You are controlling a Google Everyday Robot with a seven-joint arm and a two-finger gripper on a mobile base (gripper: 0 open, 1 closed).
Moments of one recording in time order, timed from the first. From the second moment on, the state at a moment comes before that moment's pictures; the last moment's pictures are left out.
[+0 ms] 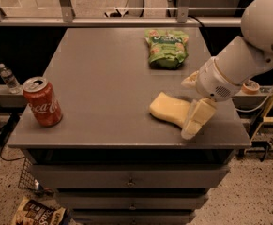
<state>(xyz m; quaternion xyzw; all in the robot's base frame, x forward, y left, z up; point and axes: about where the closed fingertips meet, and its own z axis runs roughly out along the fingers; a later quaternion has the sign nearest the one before) 0.502 -0.131 0.840 -0.63 0.74 0.13 0.20</state>
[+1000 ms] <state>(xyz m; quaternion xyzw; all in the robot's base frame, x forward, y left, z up) 0.509 -0.130 0.828 -0.63 0.74 0.12 0.20</state>
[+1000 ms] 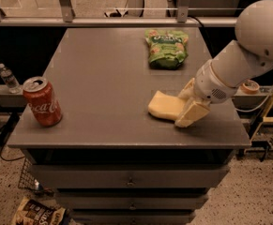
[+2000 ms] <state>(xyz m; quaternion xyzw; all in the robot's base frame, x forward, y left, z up) 0.557 -0.210 0.887 -0.58 0.76 0.06 0.27</state>
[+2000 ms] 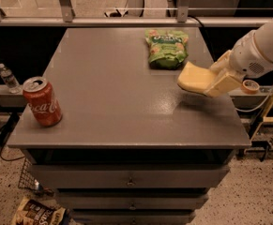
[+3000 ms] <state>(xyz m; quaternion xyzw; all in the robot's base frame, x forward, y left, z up) 0.621 -0.208 0.886 -0.57 0.75 0.05 0.33</state>
